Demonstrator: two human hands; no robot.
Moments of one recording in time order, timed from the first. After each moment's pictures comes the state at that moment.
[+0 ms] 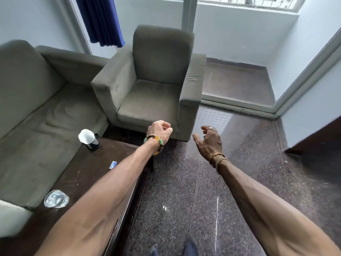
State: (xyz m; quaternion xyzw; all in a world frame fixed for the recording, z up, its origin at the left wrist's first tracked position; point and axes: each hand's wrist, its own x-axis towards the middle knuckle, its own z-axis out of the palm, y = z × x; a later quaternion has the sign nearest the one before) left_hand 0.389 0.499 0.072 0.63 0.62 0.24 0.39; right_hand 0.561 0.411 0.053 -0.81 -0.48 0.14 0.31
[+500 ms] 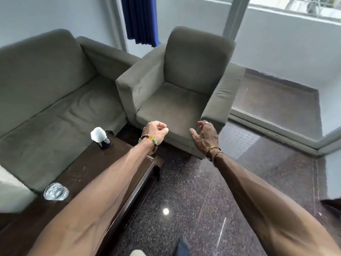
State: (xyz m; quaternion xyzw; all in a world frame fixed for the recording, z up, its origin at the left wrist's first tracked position) left_hand 0.389 0.623 0.055 0.53 0.70 0.29 0.37; right_hand 0.584 0.602 0.045 -0.74 -0.58 0.18 0.27
